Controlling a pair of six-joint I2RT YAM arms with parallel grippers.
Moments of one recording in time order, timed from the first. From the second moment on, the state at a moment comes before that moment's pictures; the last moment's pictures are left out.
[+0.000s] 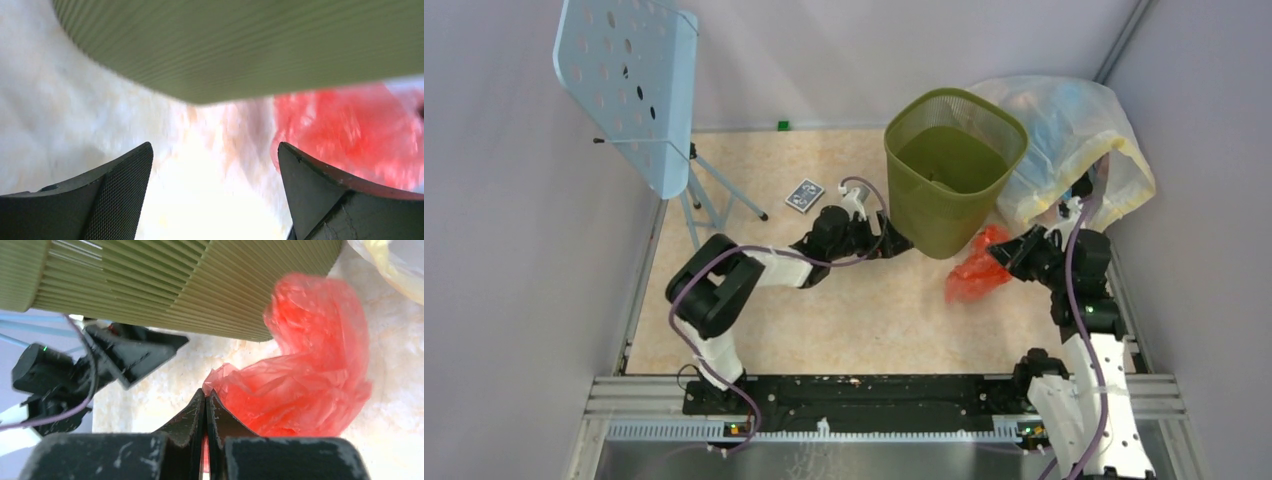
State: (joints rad) left arm -0.68 1.86 0.90 0.66 0.33 -0.80; right arm -0.11 0.61 0.62 -0.47 -0.49 0.61
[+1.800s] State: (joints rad) left arm -0.74 1.21 0.48 0.26 0.39 -0.61; right arm 0.24 0.70 0.40 -0.25 -0.25 0.69
